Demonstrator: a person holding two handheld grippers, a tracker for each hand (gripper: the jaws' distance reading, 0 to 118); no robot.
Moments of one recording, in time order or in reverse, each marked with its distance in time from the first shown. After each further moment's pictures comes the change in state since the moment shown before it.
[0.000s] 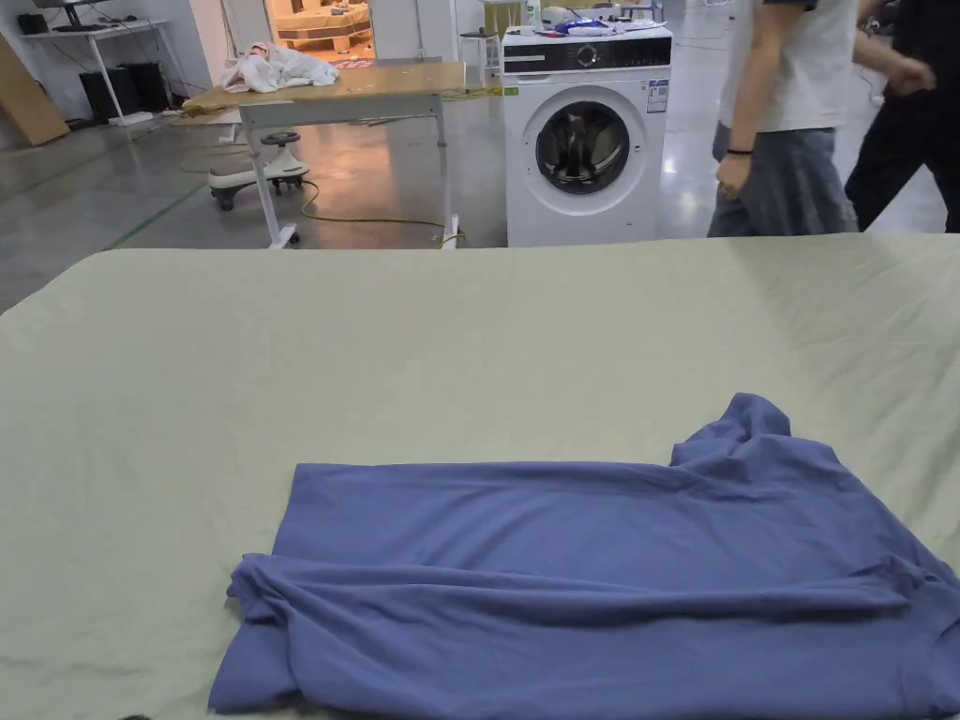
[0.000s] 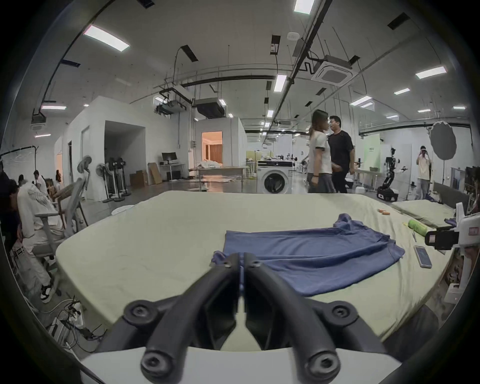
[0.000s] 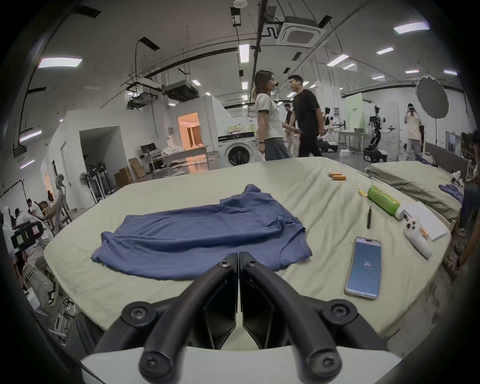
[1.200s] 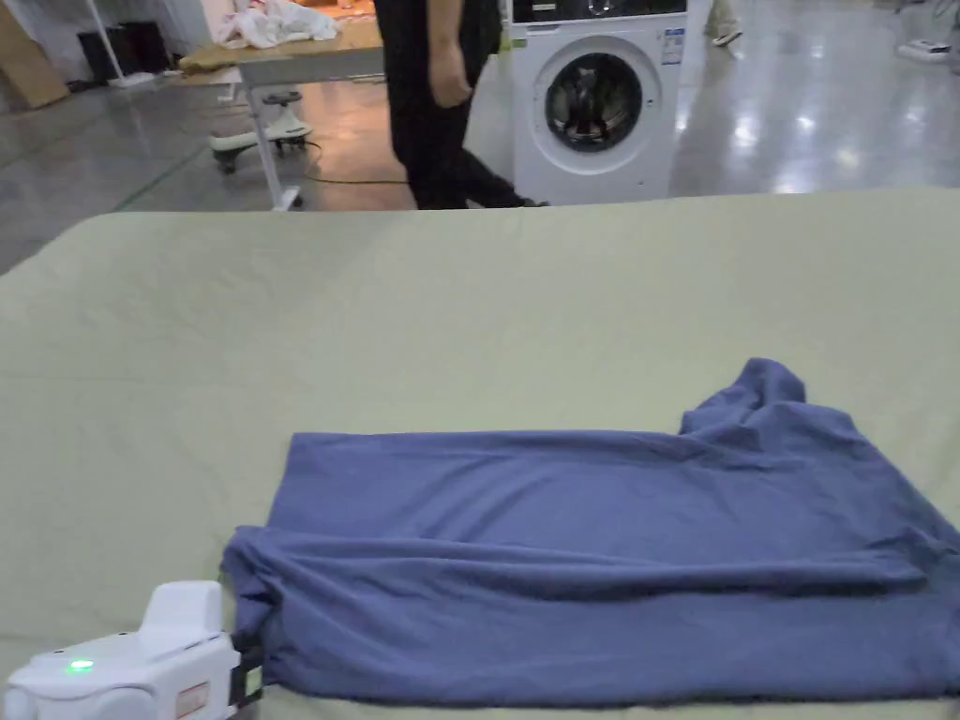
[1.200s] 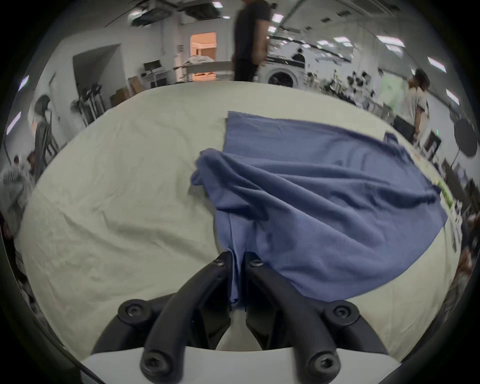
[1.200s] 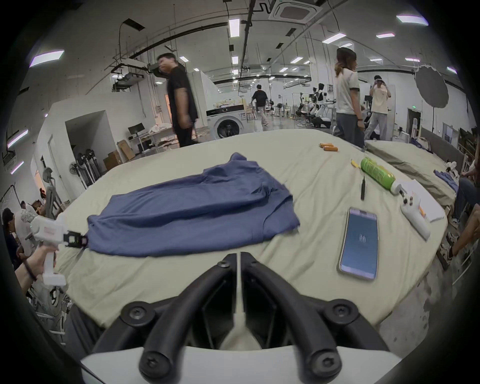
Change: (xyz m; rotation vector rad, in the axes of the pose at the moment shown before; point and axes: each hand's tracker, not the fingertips) left arm -0.038 -0.071 -0.262 -0.664 -0.050 -0.048; right arm 0.029 0.002 -0.046 -0.174 -0.050 -0.028
